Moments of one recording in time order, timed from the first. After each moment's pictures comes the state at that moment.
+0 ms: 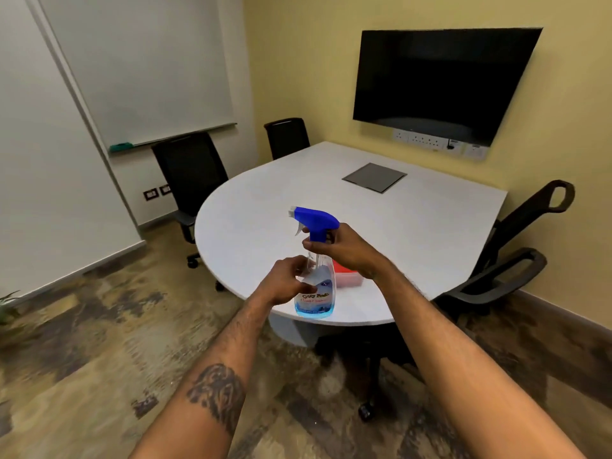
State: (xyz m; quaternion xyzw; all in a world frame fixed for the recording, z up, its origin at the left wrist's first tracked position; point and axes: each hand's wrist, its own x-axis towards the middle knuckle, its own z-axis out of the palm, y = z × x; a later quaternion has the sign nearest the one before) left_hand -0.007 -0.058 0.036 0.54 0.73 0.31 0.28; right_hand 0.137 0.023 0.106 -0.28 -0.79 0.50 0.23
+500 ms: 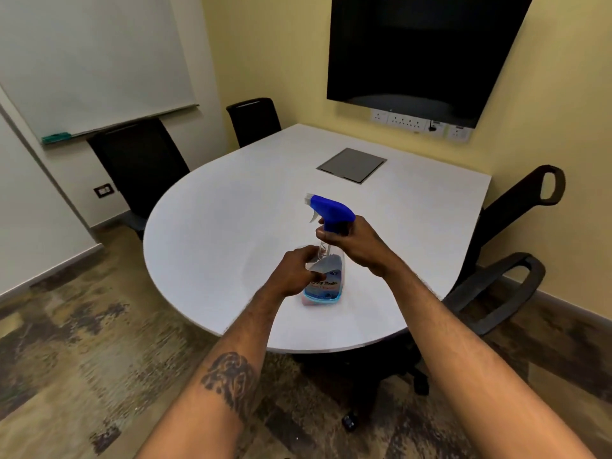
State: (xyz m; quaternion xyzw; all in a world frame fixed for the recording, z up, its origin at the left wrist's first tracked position) left_hand 0.013 0.143 0.015 0.57 0.70 0.29 0.31; right_hand 0.163 0.200 0.085 -0.36 -0.75 0.48 0.29
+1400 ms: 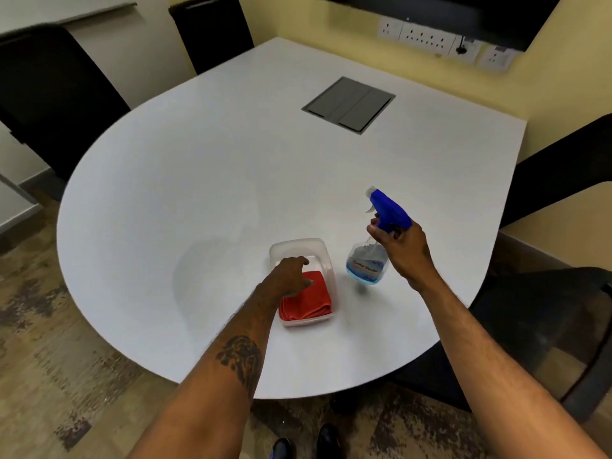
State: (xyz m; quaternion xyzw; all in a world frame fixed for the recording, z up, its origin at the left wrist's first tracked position) left_hand -0.048 0.371 -0.162 0.56 0.73 0.07 0.38; right_hand 0.174 0.432 -0.058 -0.54 -0.60 0.48 0.35
